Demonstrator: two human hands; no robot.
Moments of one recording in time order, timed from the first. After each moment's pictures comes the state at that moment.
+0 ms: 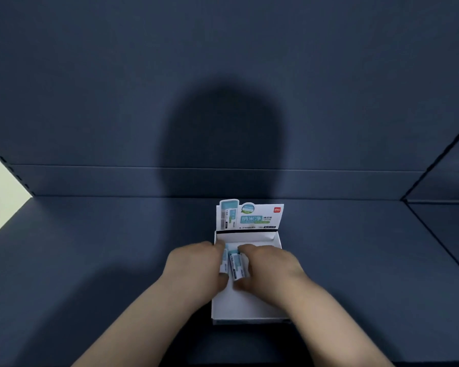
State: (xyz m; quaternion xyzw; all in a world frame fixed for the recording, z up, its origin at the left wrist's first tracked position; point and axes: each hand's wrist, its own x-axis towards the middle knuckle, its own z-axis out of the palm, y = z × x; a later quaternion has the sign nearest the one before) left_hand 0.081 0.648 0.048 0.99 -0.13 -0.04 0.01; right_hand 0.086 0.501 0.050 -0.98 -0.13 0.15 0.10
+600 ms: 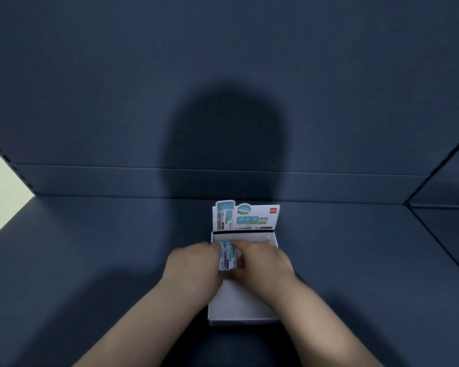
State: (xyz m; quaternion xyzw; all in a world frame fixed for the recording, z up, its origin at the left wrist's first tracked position) left_hand 0.082 0.647 0.043 0.99 -0.10 -0.01 0.00; right_hand 0.092 0.511 0.049 -0.97 -0.12 0.11 0.19
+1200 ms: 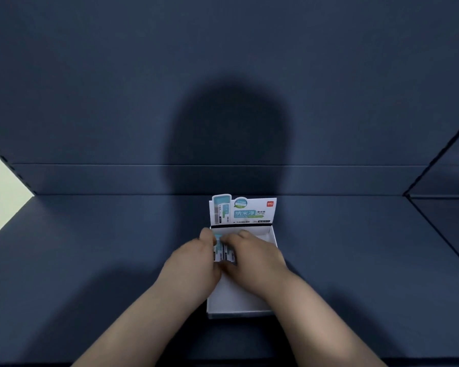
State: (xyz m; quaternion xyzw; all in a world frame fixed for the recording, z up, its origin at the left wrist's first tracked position) left_hand 0.076 0.648 0.043 0.99 -0.05 -0.01 0.15; right_hand 0.091 0.518 0.040 -0.97 -0.15 0.08 0.19
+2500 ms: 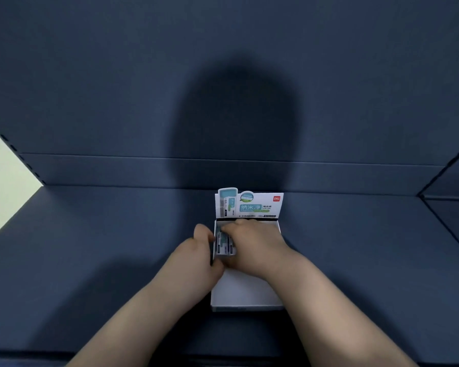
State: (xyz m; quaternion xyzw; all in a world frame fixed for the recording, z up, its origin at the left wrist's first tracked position) left_hand 0.071 0.665 0.039 0.96 -0.04 -0.02 0.28; right_hand 0.112 0.531 0.049 -0.97 -0.22 0.07 0.11
